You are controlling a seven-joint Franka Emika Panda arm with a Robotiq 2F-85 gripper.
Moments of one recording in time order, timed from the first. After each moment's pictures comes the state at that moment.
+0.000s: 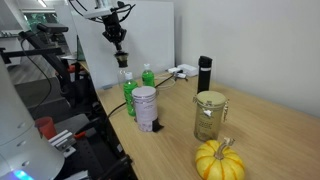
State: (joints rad) arm 0.30 -0.06 0.33 -2.25 -0.09 2.26 0.11
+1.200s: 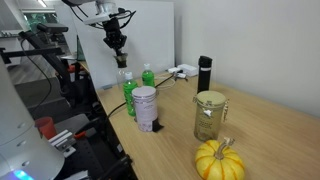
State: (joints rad) arm 0.30 -0.04 0.32 -2.29 -0.11 2.26 0.18
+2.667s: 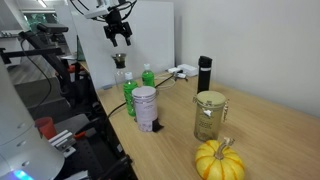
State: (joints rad) arm 0.29 -0.11 0.29 -2.30 -0.11 2.32 0.27
